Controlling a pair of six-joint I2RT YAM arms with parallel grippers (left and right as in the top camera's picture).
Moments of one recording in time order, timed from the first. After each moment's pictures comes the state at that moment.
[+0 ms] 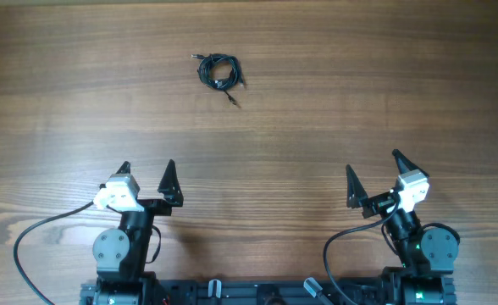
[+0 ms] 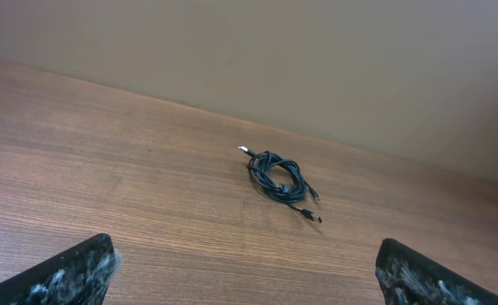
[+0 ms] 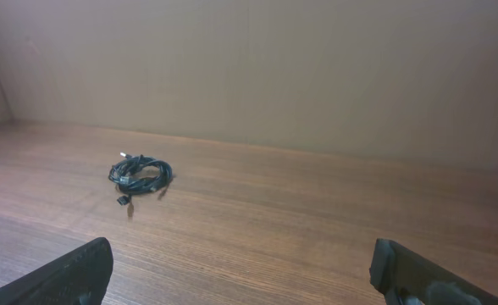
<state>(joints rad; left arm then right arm) -0.04 0.01 0.01 -0.07 0.05 -0.28 -0.04 0.02 0.01 0.02 -0.35 0.01</state>
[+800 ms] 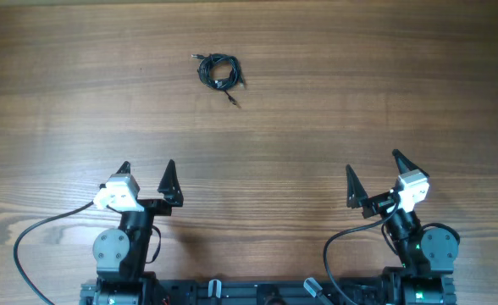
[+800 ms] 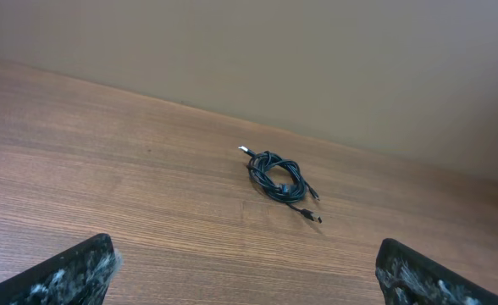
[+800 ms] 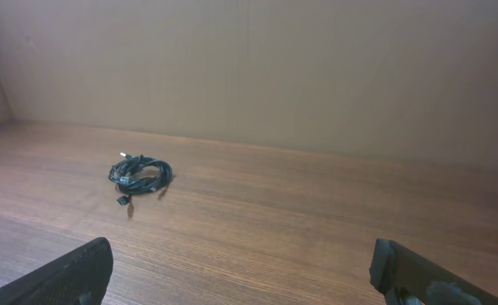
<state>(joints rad) -0.04 0.01 0.01 -0.07 0.05 -0.28 -0.04 0.02 0.01 0.02 -0.35 0.01</state>
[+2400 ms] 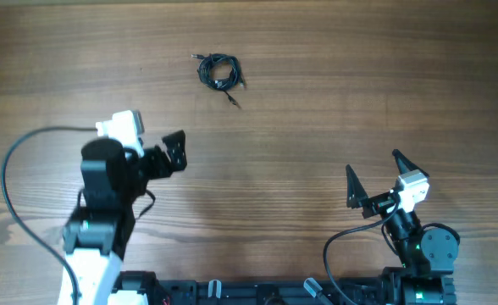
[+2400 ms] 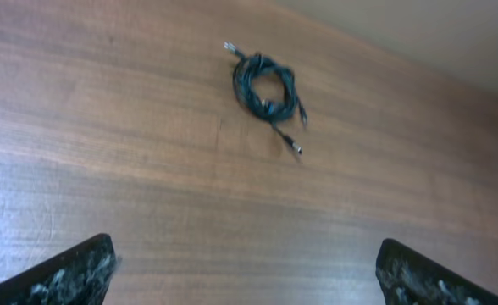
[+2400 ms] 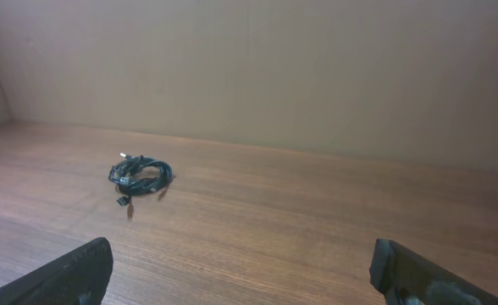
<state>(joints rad) -0.04 0.87 0.65 -0.39 0.19 -0.34 -0.04 0.02 0.01 0.02 -0.35 0.01</state>
